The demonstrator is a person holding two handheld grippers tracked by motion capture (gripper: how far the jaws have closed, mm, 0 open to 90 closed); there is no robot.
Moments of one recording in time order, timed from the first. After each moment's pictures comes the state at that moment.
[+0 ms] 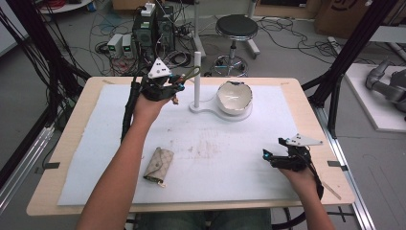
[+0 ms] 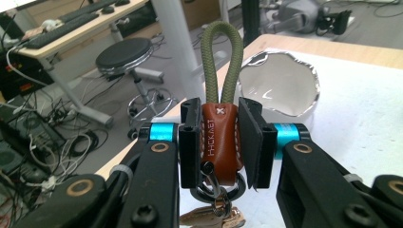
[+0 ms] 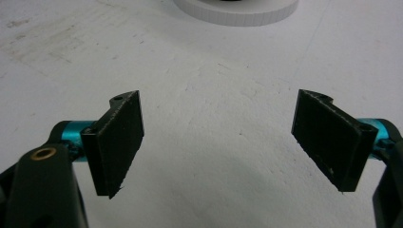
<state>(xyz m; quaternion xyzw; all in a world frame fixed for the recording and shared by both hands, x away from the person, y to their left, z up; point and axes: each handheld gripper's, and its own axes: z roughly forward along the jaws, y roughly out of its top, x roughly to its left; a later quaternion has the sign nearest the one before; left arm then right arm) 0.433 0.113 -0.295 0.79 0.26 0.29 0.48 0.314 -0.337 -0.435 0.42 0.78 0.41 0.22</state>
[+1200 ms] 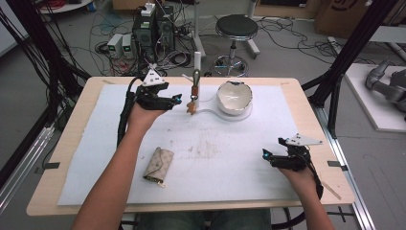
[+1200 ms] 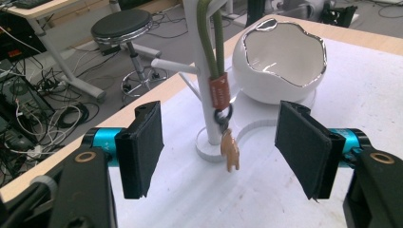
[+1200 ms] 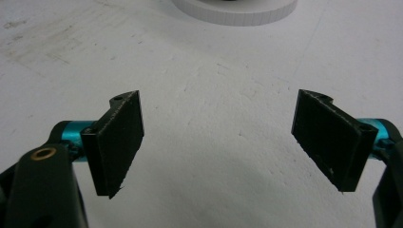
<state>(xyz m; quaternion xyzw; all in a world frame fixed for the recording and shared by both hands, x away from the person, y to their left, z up) 0.420 0.135 -0.326 0.78 0.31 0.26 0.48 0.315 -0.335 -0.435 0.42 0.78 0.41 0.22</state>
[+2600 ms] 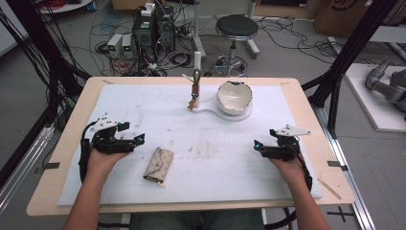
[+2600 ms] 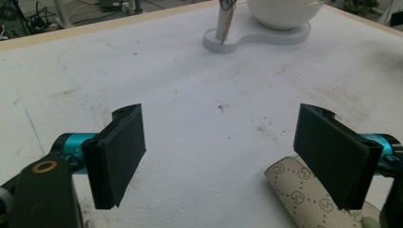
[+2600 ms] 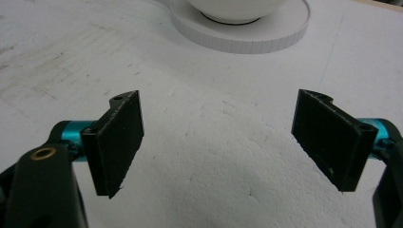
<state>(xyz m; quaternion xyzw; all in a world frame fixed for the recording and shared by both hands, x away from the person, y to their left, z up) 0.332 0.245 -0.408 0.74 0.40 0.19 0.51 0.344 -0.312 -0.434 0.41 0.78 0.41 0.23</state>
